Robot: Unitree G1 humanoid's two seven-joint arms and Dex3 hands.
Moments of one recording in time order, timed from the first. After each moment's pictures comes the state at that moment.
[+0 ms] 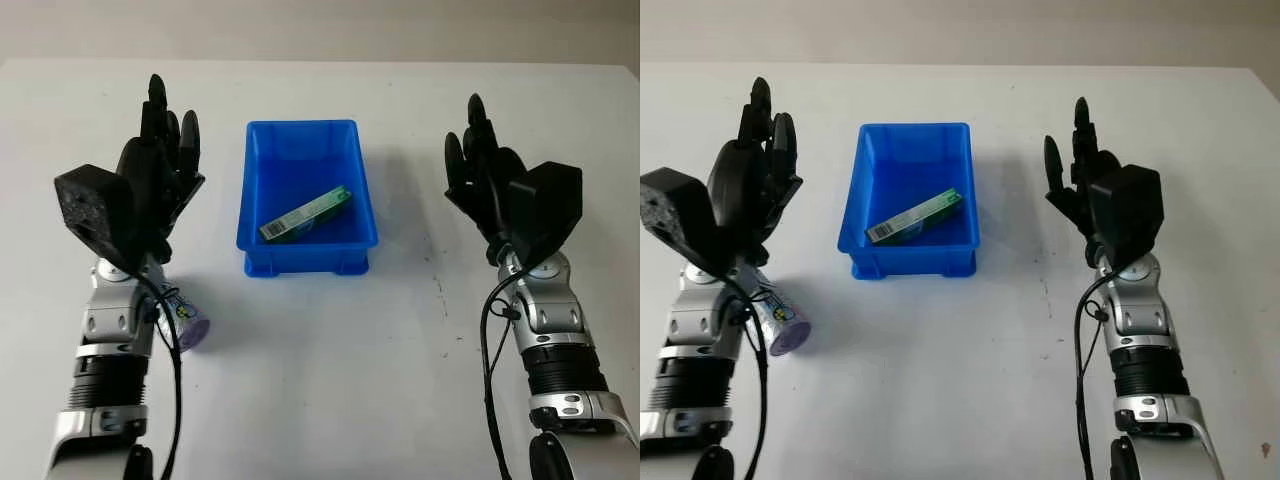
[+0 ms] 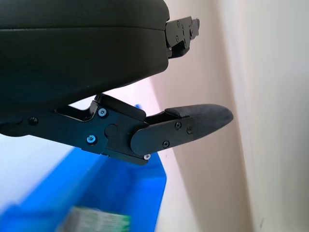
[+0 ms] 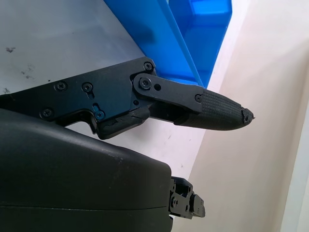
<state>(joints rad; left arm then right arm) -0.53 0.39 0.21 0.23 -0.12 -0.04 -0.28 -0.55 -0.31 -0.12 0.39 0.04 0.03 0.12</state>
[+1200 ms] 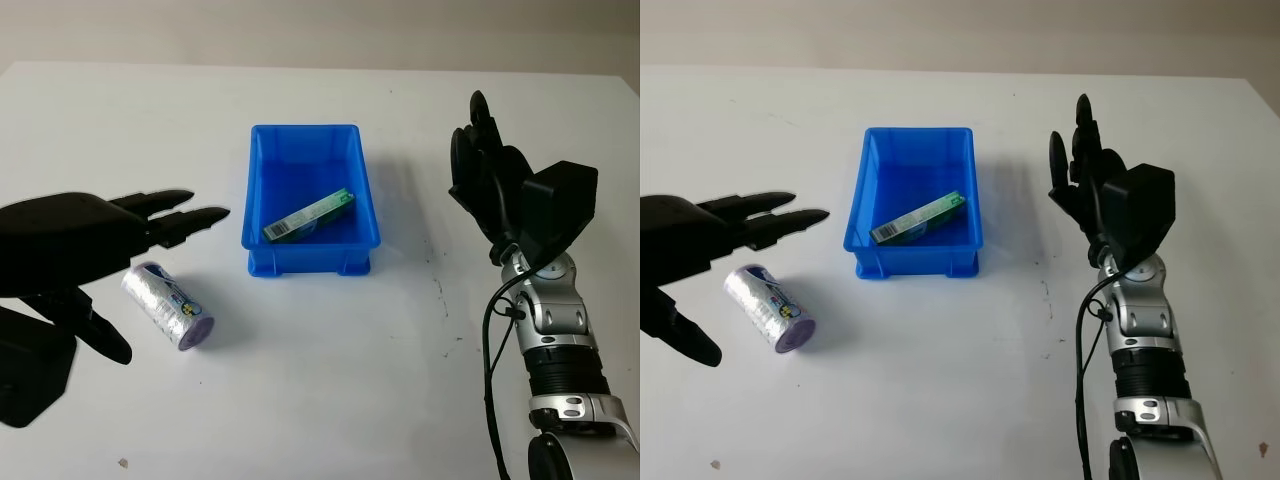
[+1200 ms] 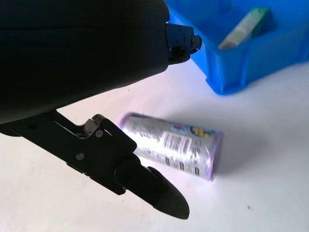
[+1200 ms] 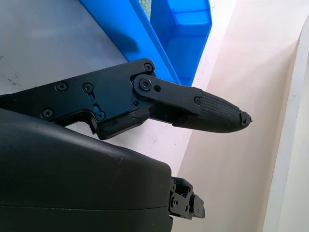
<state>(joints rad) -0.10 1.11 0.21 -0.31 0.29 -0.29 -0.84 -0.55 -0.31 -0.15 0.36 0.07 0.04 0.17</state>
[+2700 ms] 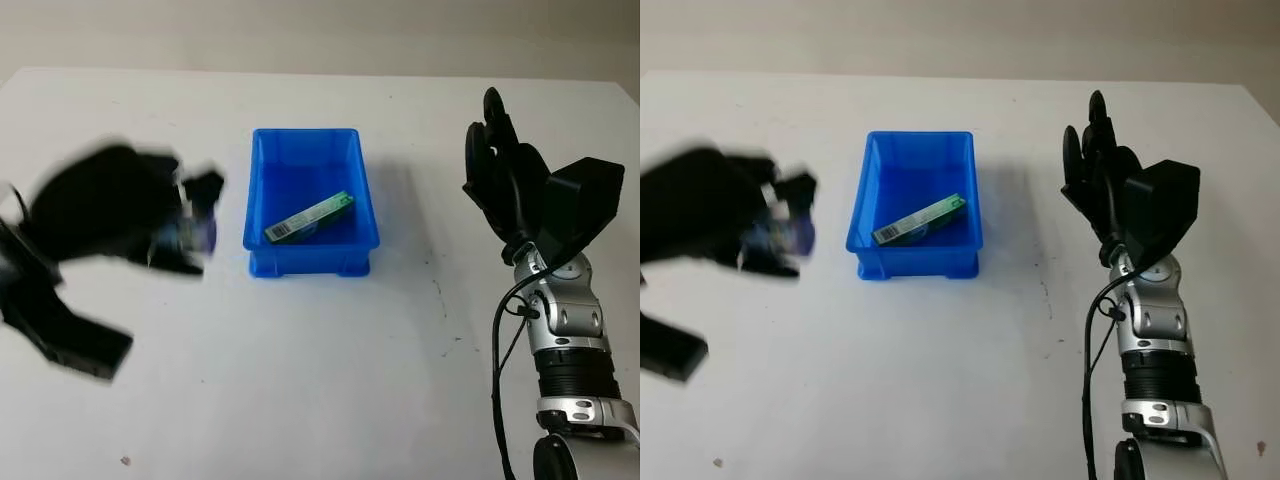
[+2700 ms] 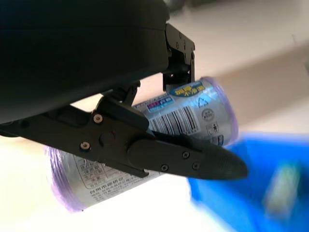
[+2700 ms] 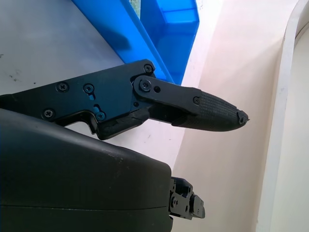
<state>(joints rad) -0.56 0.96 0.07 0.00 0.66 -0.50 -0.09 -0.54 -0.32 -0.19 0.33 0.12 0.08 0.20</state>
